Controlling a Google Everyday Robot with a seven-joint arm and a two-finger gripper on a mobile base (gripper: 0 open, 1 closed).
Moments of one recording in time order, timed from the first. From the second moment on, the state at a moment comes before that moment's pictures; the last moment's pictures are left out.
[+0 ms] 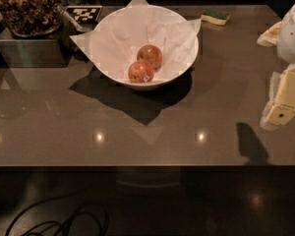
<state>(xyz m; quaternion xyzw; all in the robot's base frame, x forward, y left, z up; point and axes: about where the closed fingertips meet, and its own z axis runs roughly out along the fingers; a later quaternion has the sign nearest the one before) 0.438 -0.217 0.976 -0.60 0.78 -0.03 0.16</state>
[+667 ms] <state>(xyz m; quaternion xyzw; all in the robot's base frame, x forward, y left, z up) 0.446 -0.215 0.995 -0.62 0.77 -0.02 0.19</state>
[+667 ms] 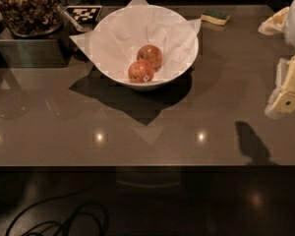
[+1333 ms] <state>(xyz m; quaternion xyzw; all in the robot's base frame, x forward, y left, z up) 0.507 -0.173 1.029 -0.70 0.66 0.09 0.26</state>
